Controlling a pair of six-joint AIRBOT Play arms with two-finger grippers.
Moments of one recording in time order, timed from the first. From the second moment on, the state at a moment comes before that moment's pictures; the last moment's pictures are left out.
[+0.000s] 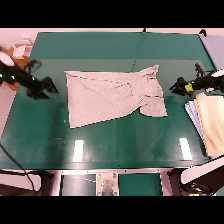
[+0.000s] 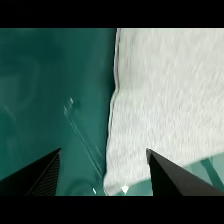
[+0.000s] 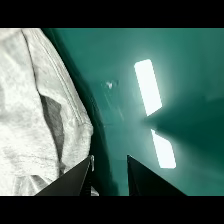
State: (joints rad) left arm 0.19 -1.57 1.36 1.12 -1.42 -1.55; right arm -0.41 -1.81 1.46 -0.92 1.17 1.32
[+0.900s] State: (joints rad) left arm 0.10 -1.48 0.79 0.87 -1.12 -1.46; right arm -0.38 -1.84 1.42 -0.82 1.06 1.30
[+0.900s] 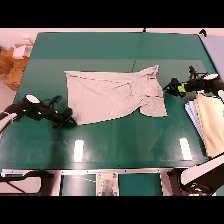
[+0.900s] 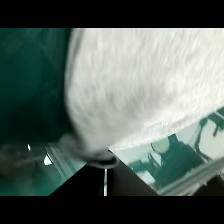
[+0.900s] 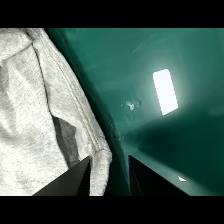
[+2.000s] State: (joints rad) left arm 0.26 -1.48 0.88 0.90 -1.08 -1.40; right arm -0.29 -1.84 1.35 -0.81 1.15 1.32
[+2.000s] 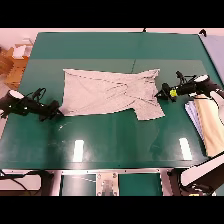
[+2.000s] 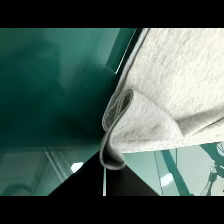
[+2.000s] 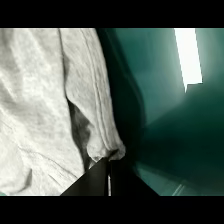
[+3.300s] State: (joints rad) left arm 0.26 -0.83 2.09 0.87 -1.19 -1.38; right arm -0.48 -0.79 1.92 -0.81 0.95 1.22
